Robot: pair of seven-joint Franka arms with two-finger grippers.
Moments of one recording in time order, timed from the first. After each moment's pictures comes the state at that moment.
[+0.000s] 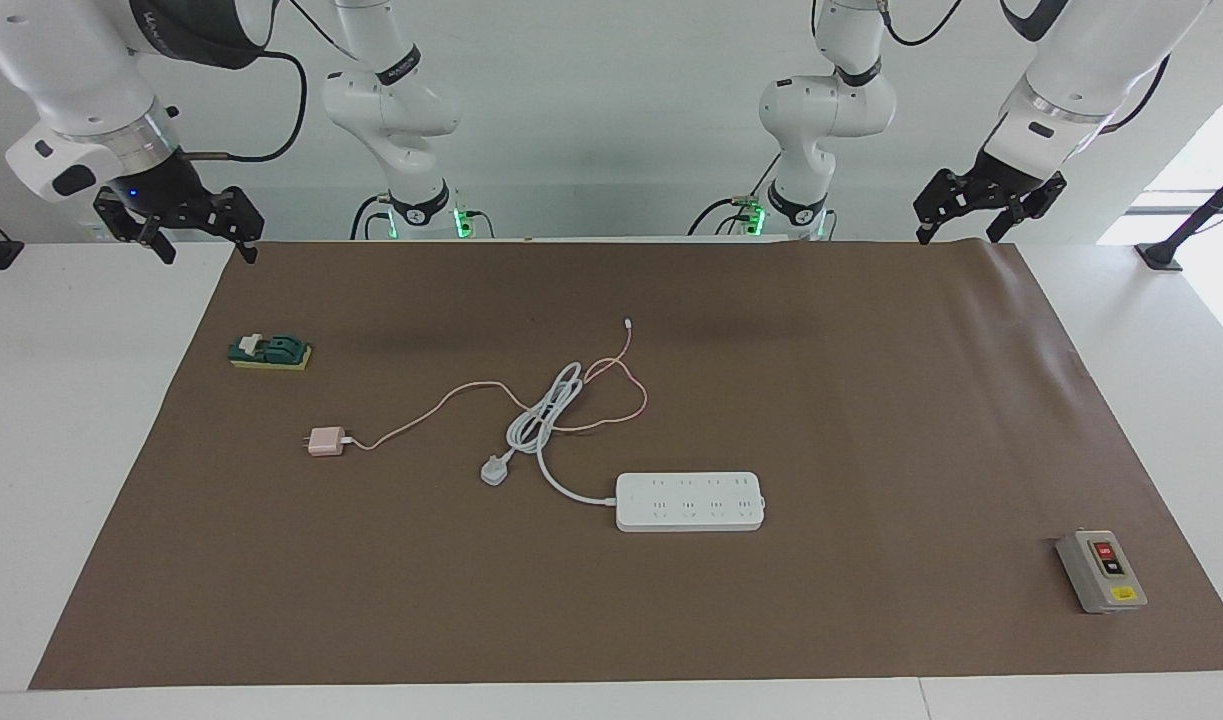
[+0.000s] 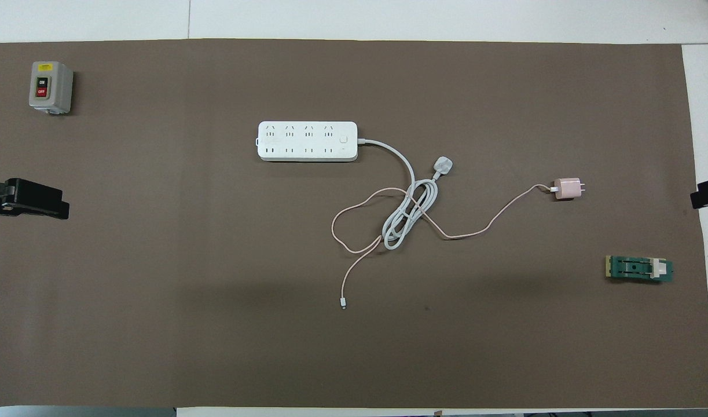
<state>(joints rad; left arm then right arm) -0.09 -0.10 0.01 -1.63 -0.02 1.46 -0.04 -0.14 -0.04 -0.01 -1.61 -0.07 1.50 -0.19</state>
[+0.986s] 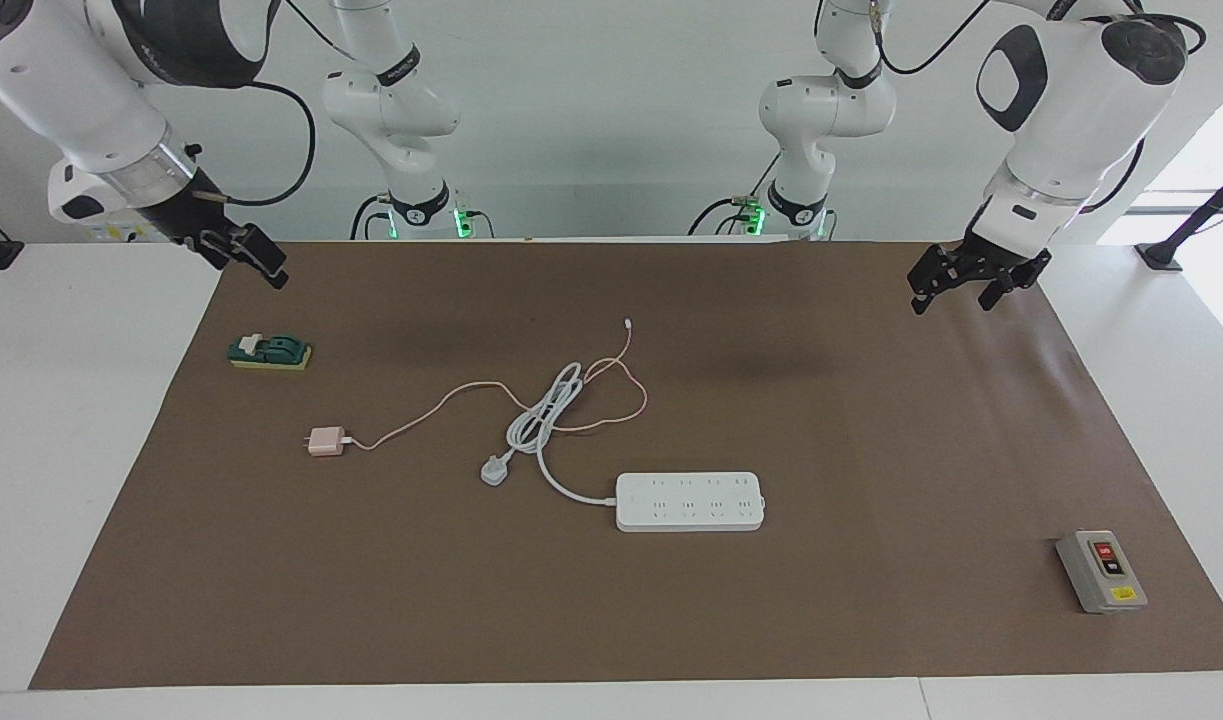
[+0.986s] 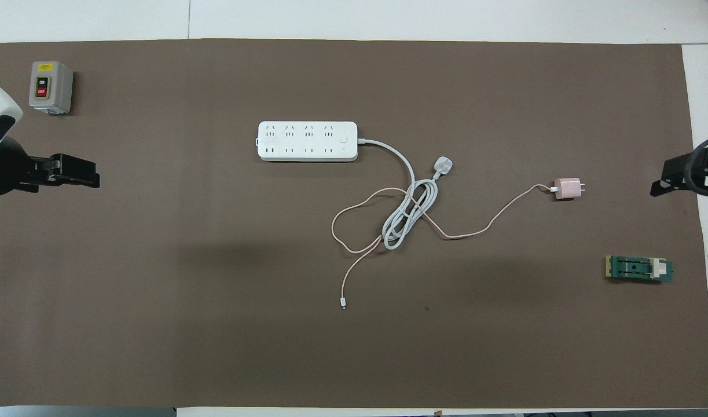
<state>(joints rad) -0.07 -0.03 0.02 -1.77 -0.02 1.76 -0.05 -0.17 0.01 -0.02 -1.67 0.16 1.51 0.38</state>
